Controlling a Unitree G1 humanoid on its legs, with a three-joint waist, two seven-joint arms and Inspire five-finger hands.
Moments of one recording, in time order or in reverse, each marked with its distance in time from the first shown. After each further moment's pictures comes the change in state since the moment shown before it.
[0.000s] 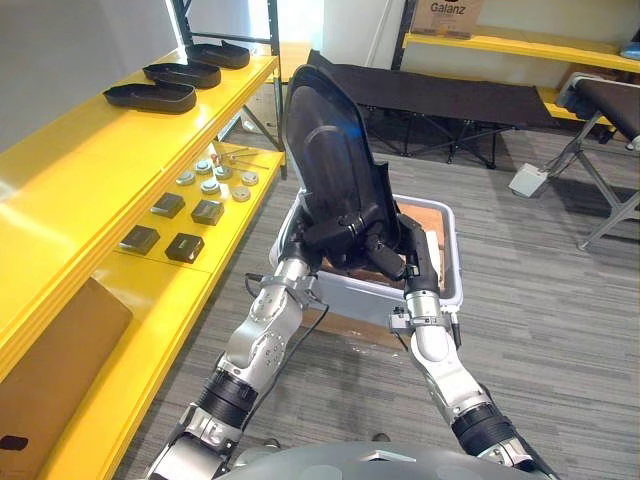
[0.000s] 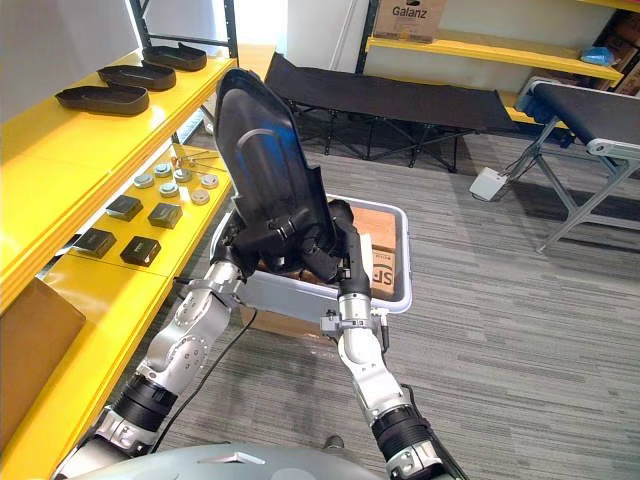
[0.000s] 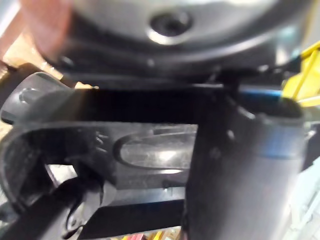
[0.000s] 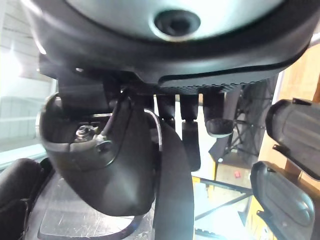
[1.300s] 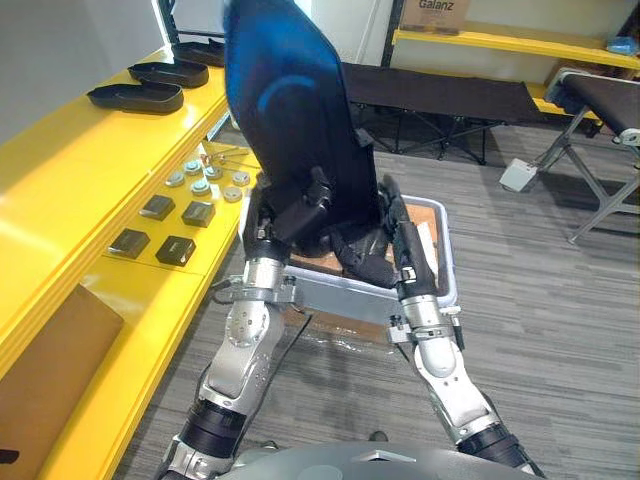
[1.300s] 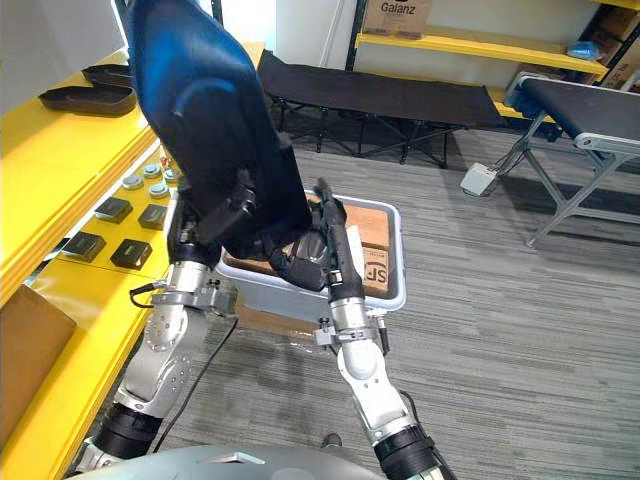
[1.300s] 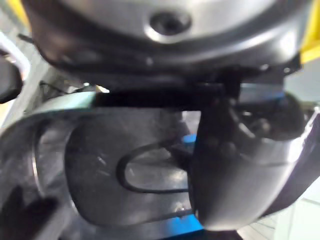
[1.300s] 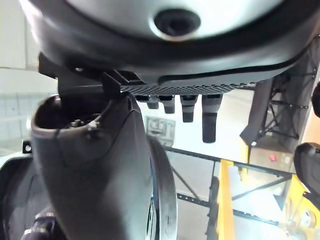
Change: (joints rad) left arm 0.170 0.002 0.124 -0.268 0.388 -0.204 0.040; right arm 0.126 -0.029 -0.027 -0.292 0.004 -0.044 0.144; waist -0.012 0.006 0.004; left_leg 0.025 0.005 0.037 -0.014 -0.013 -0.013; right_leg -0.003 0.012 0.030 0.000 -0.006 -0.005
